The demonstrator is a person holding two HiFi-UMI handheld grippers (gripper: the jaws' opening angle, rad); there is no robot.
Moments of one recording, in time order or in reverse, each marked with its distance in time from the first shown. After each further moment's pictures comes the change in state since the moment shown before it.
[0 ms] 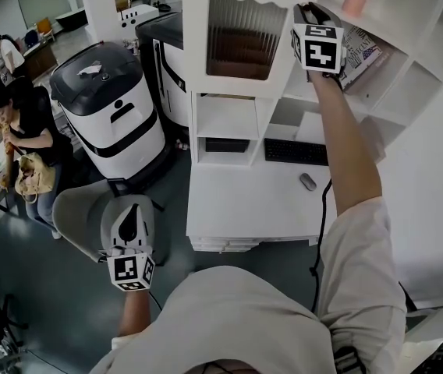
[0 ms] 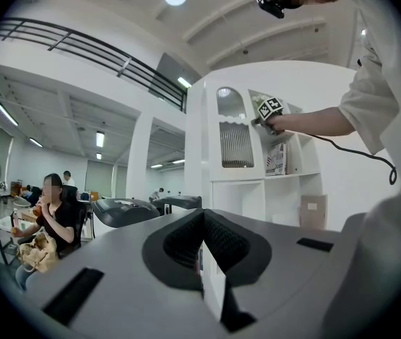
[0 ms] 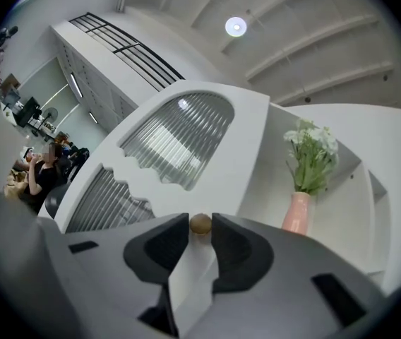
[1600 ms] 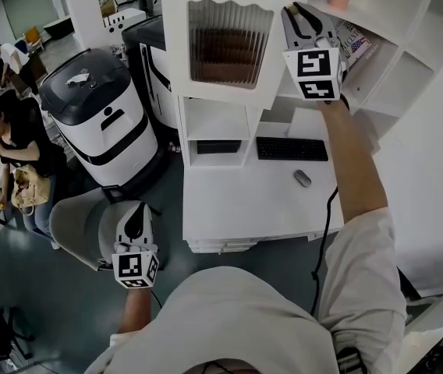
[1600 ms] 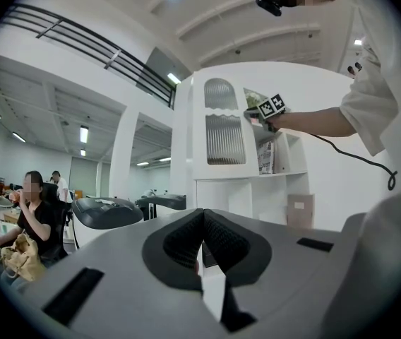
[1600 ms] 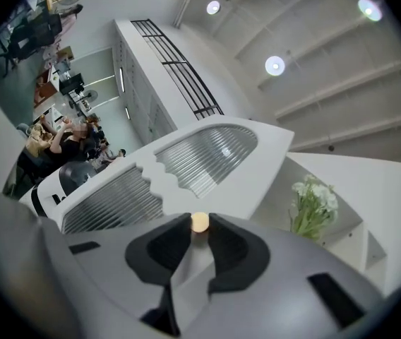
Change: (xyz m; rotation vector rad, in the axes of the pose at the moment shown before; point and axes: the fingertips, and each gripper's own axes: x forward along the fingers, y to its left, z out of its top) left arm 0.035 -0.033 -0.002 0.011 0.014 -0.118; right arm -0.052 0.015 0.020 -0.317 -0.212 0.054
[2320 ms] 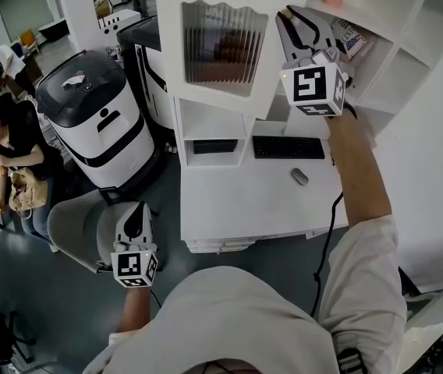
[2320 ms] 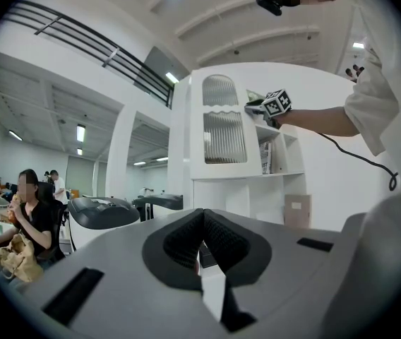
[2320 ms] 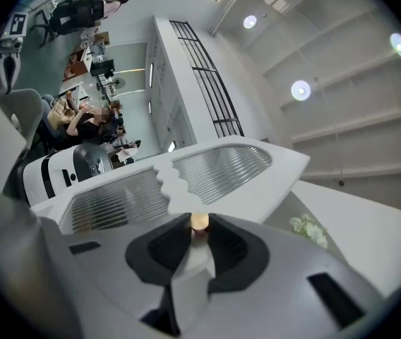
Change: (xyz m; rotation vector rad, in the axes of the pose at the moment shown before) left arm 0.005 -0.004 0.001 -0.002 0.003 -0.026; right arm -0.032 0.011 0.029 -0.236 -0.066 0.024
